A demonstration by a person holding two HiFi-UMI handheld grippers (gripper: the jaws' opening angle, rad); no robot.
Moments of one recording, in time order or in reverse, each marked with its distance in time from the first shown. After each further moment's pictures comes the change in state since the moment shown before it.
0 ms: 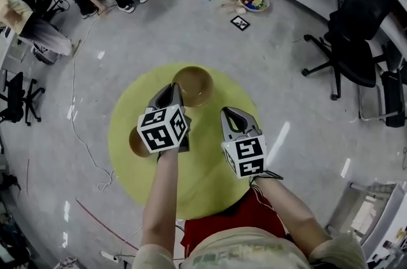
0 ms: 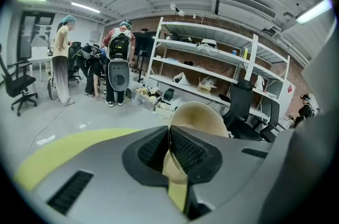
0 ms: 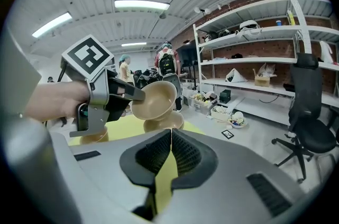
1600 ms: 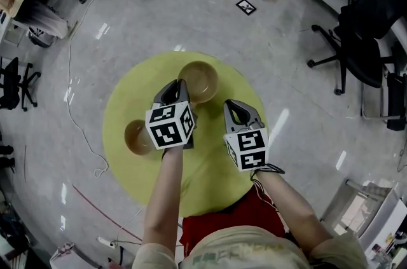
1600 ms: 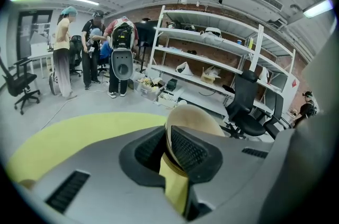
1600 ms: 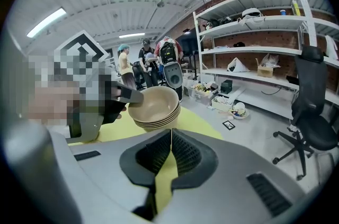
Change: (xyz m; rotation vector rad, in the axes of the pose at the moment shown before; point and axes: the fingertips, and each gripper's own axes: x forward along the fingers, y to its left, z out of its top) left arm 0.050 0.019 -0.046 0.002 0.098 0.030; right arm 0.055 -0.017 -0.035 0.013 0.108 0.014
